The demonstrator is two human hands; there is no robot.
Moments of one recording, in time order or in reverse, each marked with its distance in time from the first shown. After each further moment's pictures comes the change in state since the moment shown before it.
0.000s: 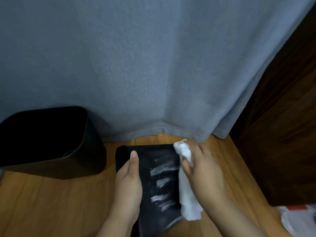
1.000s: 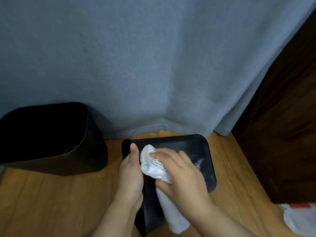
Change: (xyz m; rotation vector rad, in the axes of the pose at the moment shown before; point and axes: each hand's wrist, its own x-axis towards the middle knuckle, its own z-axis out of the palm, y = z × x) left_hand 0.020 0.001 0.004 -0.051 -0.041 -0.106; right_hand -0.025 -0.046 0.007 0.052 -0.064 -0.385
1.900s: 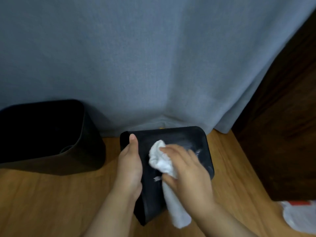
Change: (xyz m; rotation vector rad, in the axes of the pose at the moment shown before) left_hand 0.023 0.006 0.004 -0.039 0.047 -0.008; right_hand -0.001 0.025 0.017 -0.065 0.043 0.103
